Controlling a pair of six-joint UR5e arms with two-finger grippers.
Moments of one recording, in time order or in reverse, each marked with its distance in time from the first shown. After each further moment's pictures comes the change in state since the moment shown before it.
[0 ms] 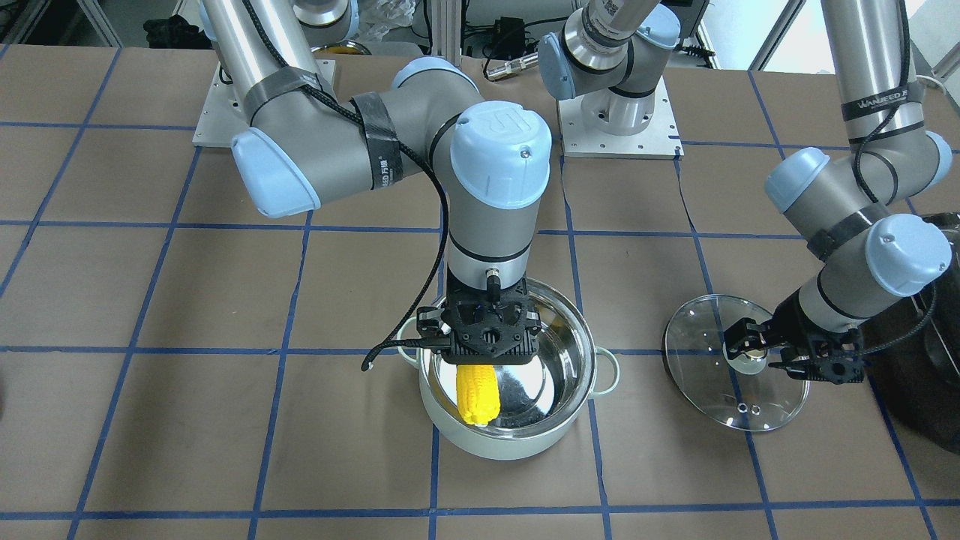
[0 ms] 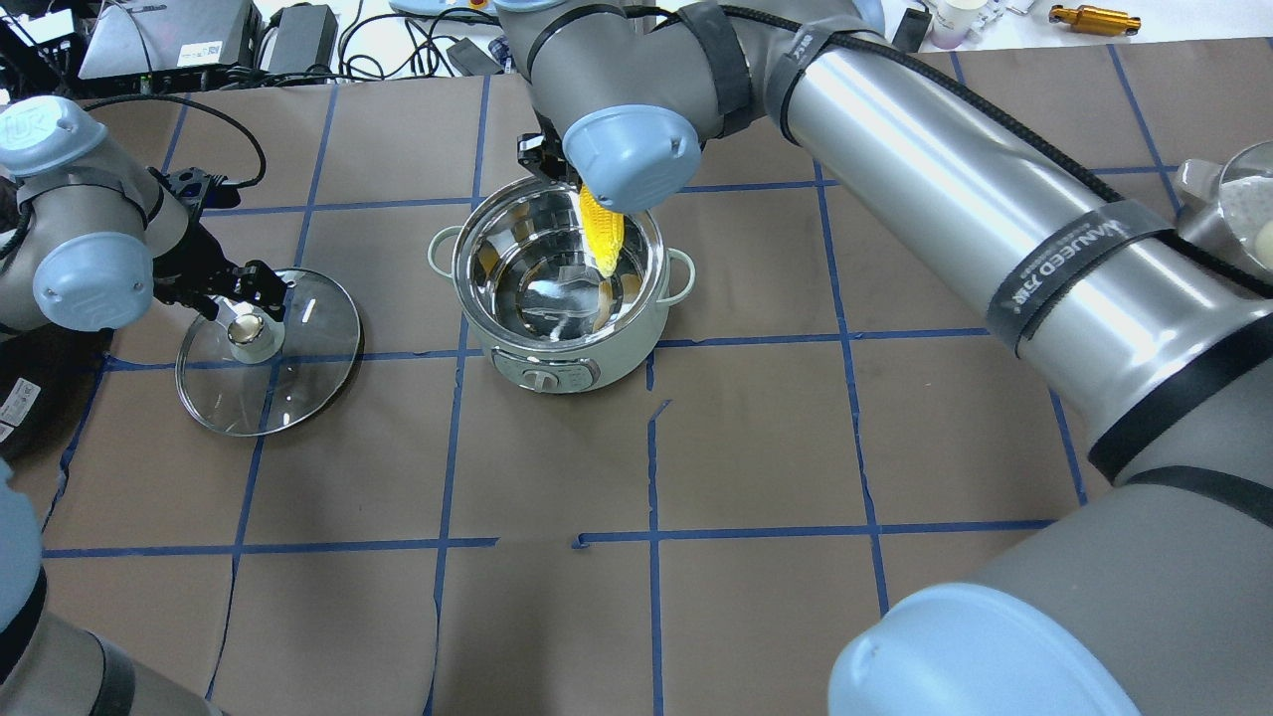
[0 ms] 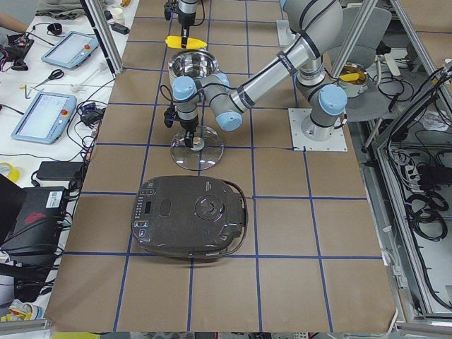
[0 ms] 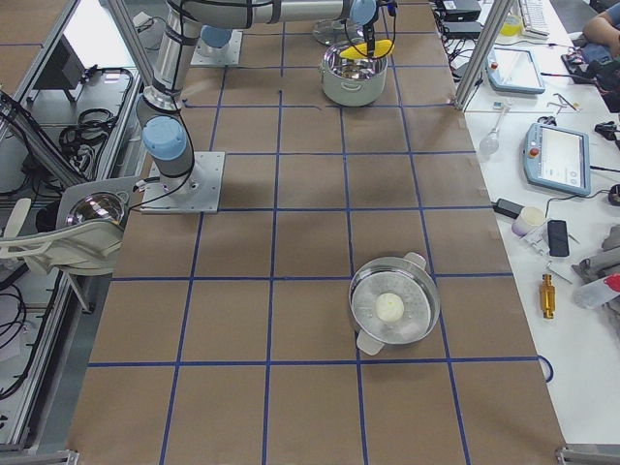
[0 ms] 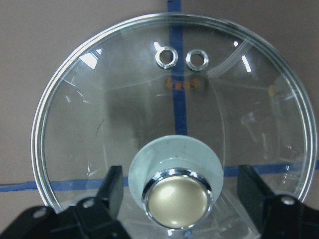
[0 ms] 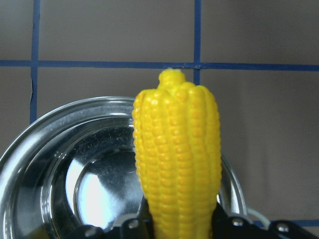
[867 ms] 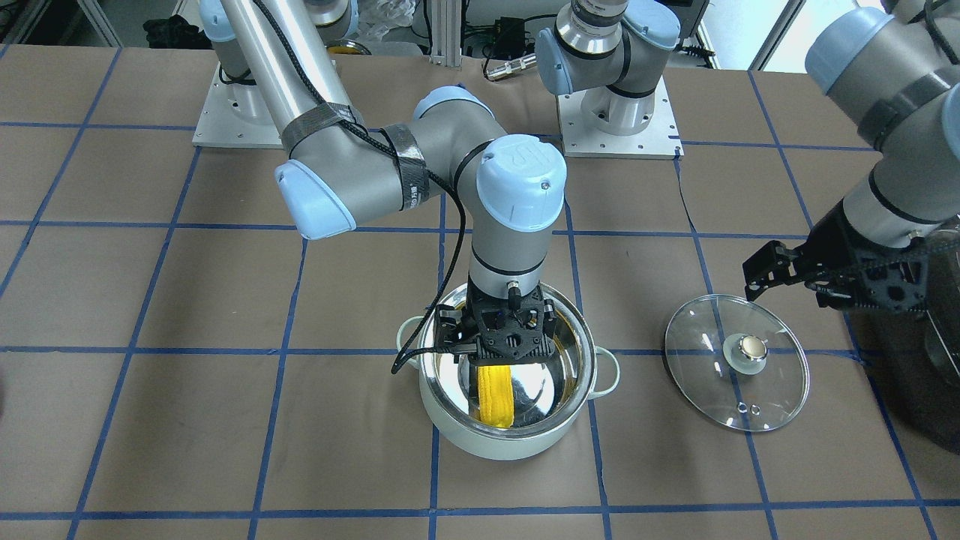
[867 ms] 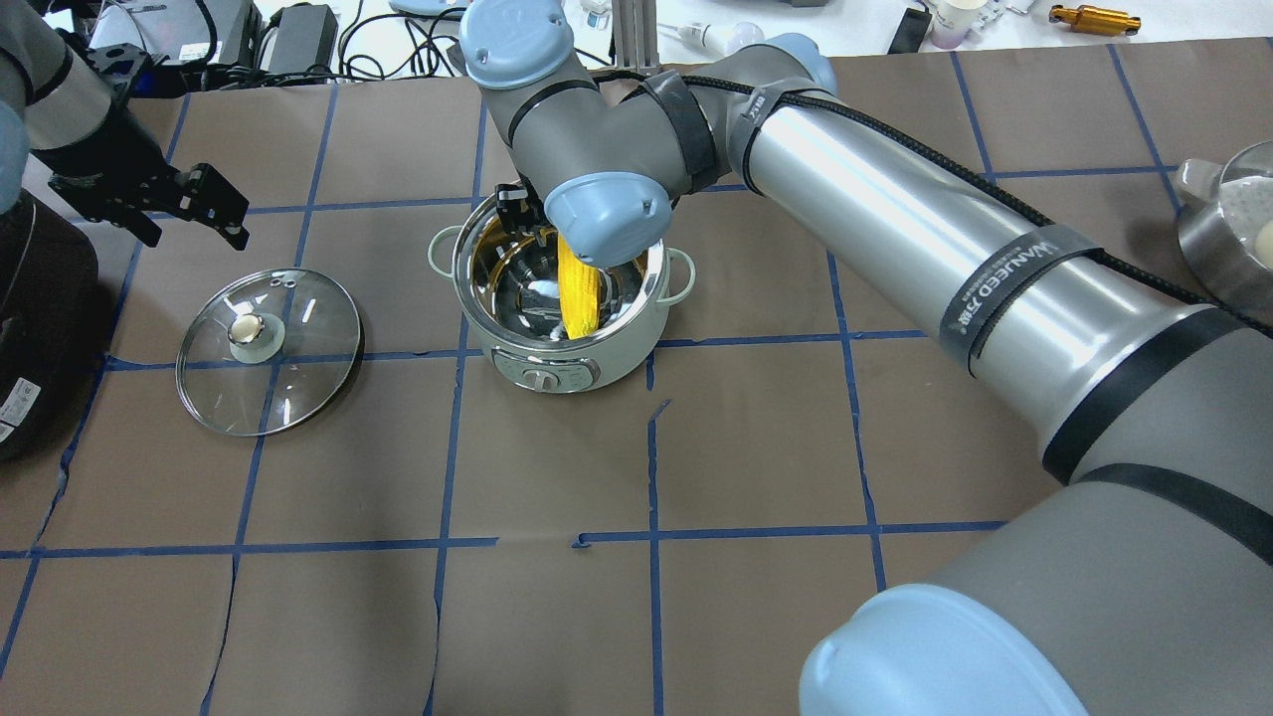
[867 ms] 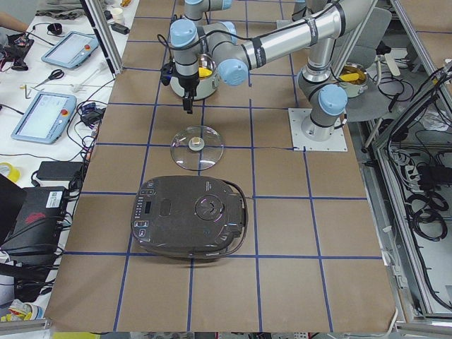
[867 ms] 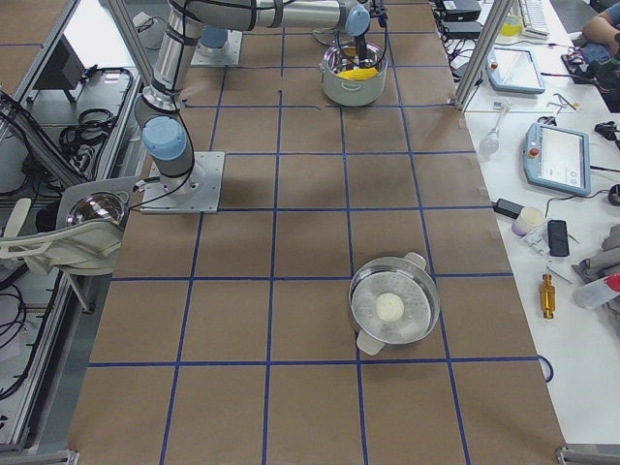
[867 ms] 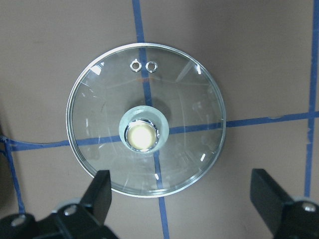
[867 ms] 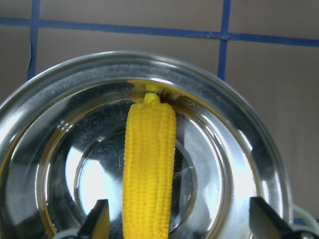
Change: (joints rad) left arm -0.093 0.232 0.191 -0.420 0.004 -0.078; right arm 0.011 0.013 0.066 -0.056 0.006 -0.023
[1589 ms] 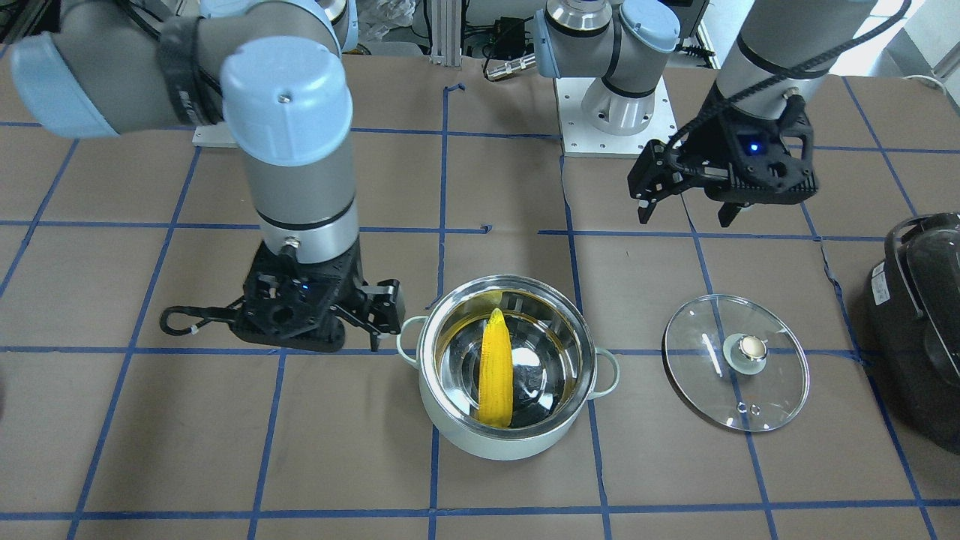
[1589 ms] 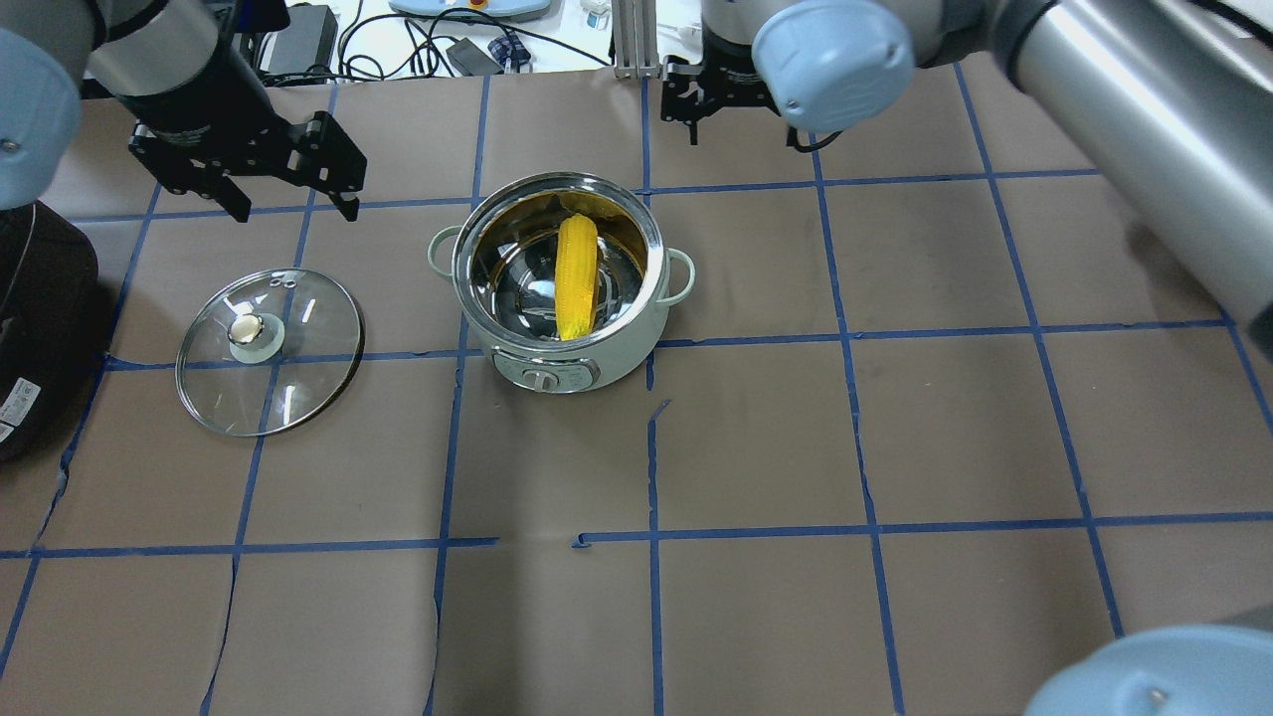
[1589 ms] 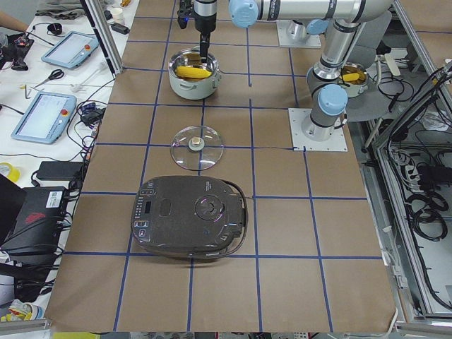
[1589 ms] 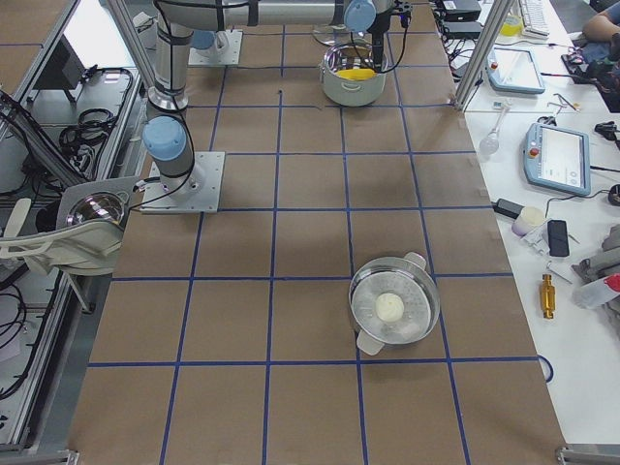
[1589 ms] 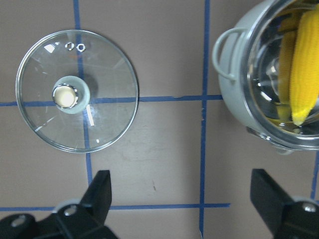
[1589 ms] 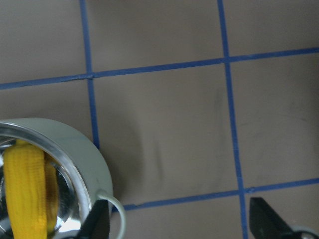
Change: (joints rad) left arm -0.291 0.133 0.064 -0.145 -0.002 -0.339; right arm -0.271 -0.242 0.047 0.236 0.022 -0.083
